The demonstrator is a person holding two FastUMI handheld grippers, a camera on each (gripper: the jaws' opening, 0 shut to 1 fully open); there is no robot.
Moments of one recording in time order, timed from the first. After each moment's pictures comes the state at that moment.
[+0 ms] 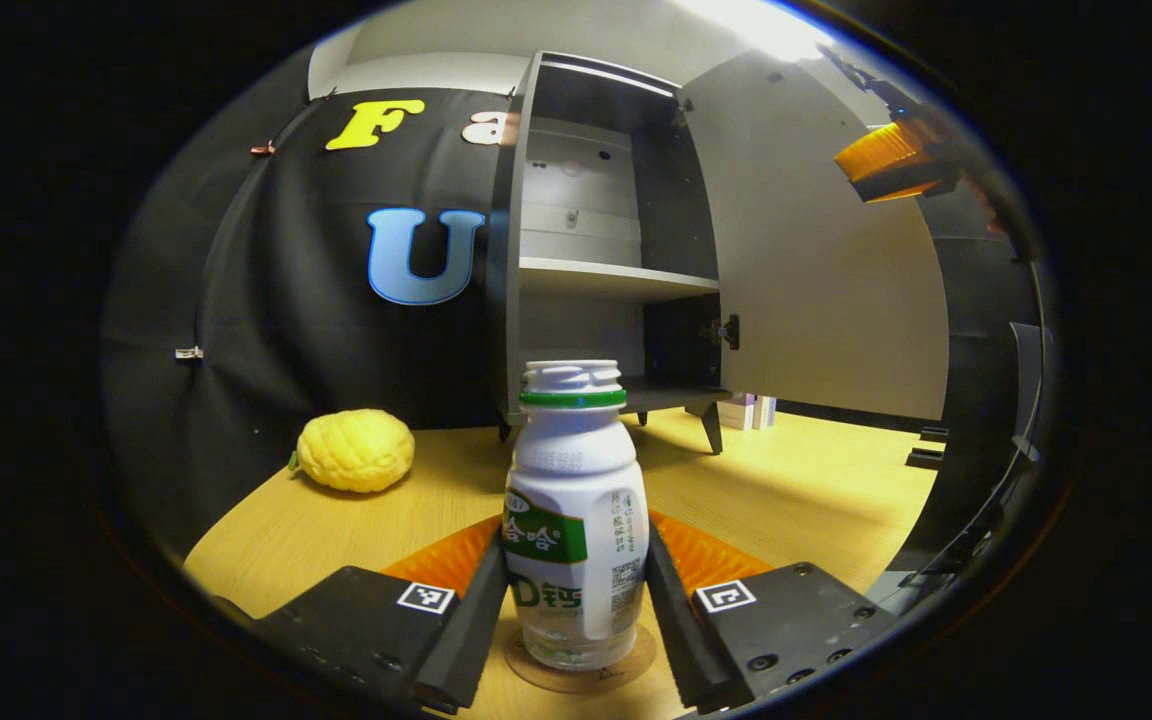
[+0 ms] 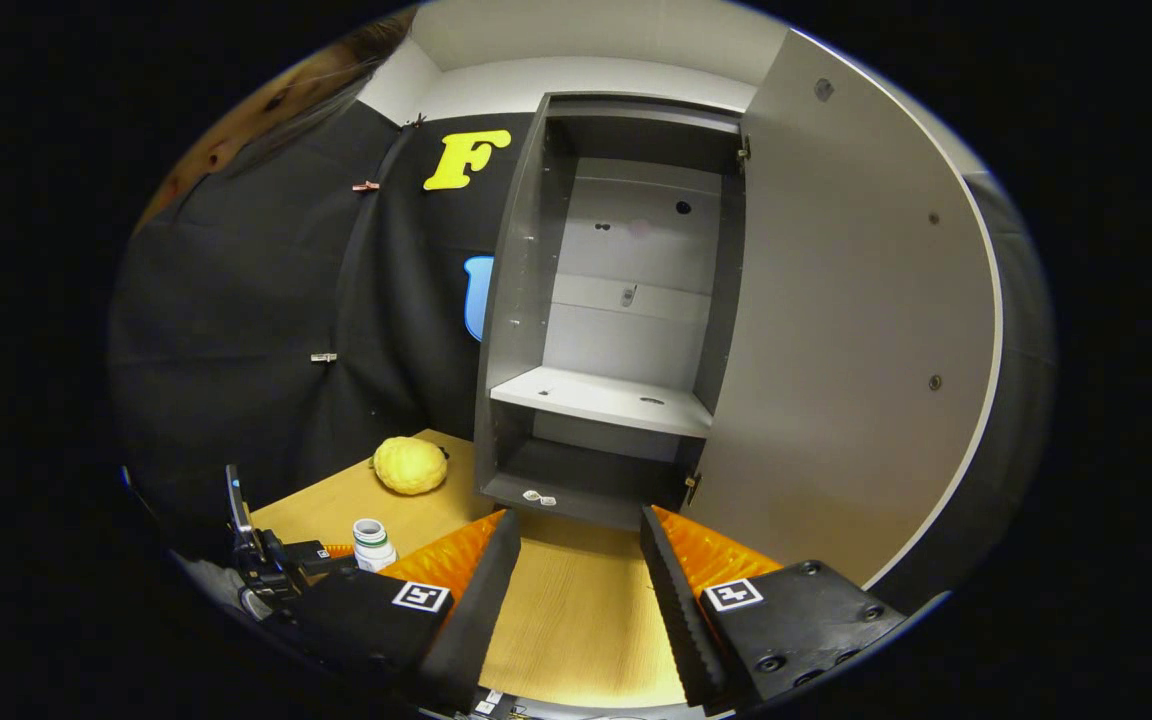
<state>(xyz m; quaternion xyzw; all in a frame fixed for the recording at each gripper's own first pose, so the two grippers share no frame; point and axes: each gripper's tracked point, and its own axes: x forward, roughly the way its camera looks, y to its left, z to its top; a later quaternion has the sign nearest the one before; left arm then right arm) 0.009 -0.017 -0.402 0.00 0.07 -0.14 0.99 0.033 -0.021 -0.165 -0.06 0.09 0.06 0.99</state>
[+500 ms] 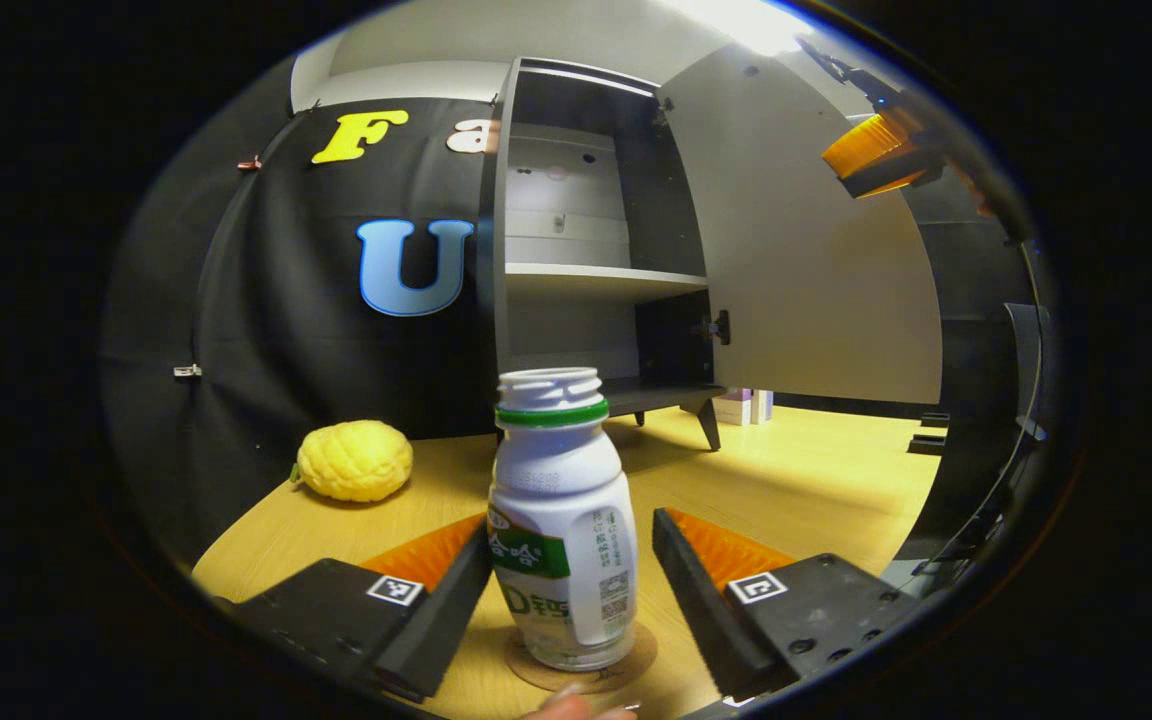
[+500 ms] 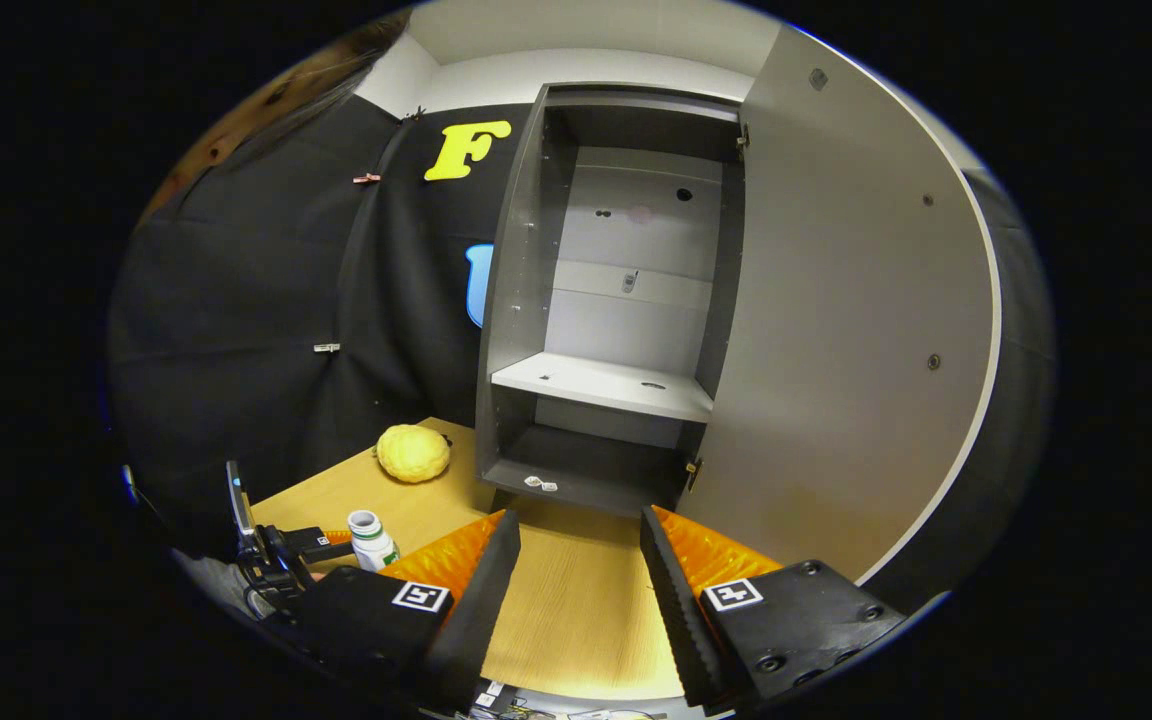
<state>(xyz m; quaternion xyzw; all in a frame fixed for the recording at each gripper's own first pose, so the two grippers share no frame) 0.013 -0.020 -0.393 0.02 0.05 -0.14 0.99 0.026 -0.025 -0.173 -0.06 0.11 0.06 0.99</state>
